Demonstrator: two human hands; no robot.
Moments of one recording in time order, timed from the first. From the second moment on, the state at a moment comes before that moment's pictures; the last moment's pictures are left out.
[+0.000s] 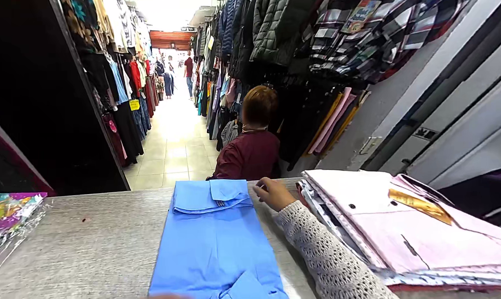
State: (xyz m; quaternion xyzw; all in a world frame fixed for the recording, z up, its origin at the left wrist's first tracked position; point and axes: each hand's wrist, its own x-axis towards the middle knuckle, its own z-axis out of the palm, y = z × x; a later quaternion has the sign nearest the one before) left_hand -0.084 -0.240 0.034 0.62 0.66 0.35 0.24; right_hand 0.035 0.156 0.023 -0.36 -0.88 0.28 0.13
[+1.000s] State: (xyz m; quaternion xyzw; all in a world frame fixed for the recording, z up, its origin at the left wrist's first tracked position) left_hand -0.047 -0.095 -0.020 0.85 0.43 0.29 0.03; right_hand 0.022 0.147 -0.016 -0.20 -0.94 0.21 0.16
